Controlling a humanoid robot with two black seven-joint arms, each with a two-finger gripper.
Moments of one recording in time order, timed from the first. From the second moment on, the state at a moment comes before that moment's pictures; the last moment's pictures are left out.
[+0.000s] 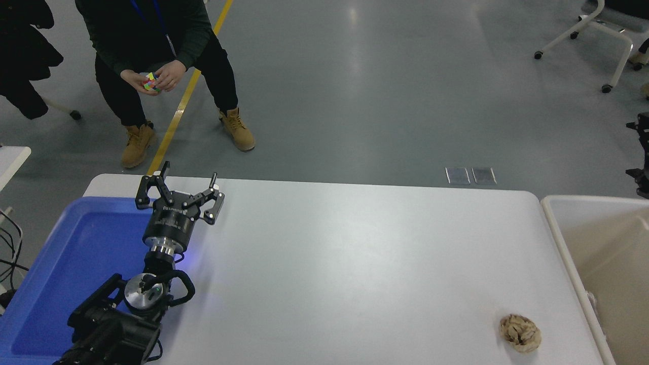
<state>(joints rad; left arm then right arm) -0.46 0.07 -1.20 -0.58 -0.22 -0.67 -0.15 1.09 -0.84 0.01 0.73 -0.10 0.04 -0.11</state>
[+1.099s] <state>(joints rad) -0.46 0.07 -1.19 -0.58 -0.22 -0.67 -0.15 2.30 -0.58 -1.11 1.38 -0.12 0.23 -0.10</state>
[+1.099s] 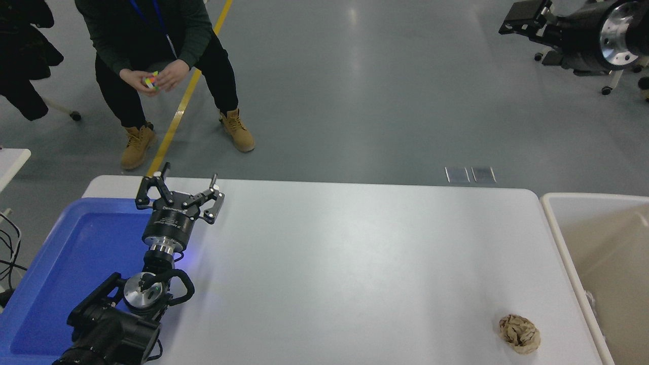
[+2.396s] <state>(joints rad) -0.46 0.07 -1.19 -0.58 -0.22 -0.67 -0.15 2.47 -0.34 -1.30 1.71 -0.12 0.71 -0.09</state>
